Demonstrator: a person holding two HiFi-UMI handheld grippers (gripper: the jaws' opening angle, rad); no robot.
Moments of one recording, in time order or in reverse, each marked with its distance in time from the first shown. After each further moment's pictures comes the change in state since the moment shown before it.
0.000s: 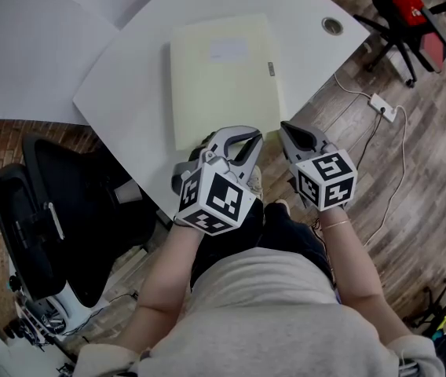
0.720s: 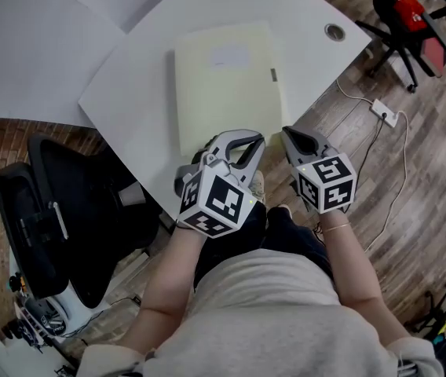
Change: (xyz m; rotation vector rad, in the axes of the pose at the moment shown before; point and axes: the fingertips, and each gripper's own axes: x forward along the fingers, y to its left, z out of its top) left arm -0.011 0.003 0.002 -0.020 -0.023 0.001; right arm 0.001 0.004 -0.002 -0.021 0.024 -0.023
